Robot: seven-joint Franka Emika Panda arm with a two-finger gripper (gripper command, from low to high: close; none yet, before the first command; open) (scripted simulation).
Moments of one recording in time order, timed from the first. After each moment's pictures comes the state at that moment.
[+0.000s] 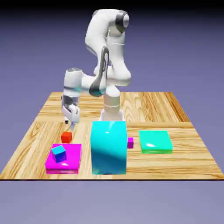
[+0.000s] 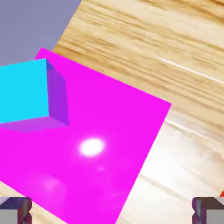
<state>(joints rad) -0.68 -0.13 0.02 -2.84 0.05 2.89 1.41</state>
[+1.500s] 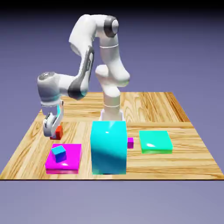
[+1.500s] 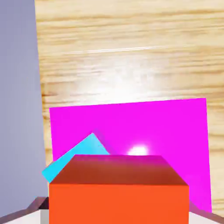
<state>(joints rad) -0.77 0.14 0.27 -2.21 -0.02 2.33 1.92</state>
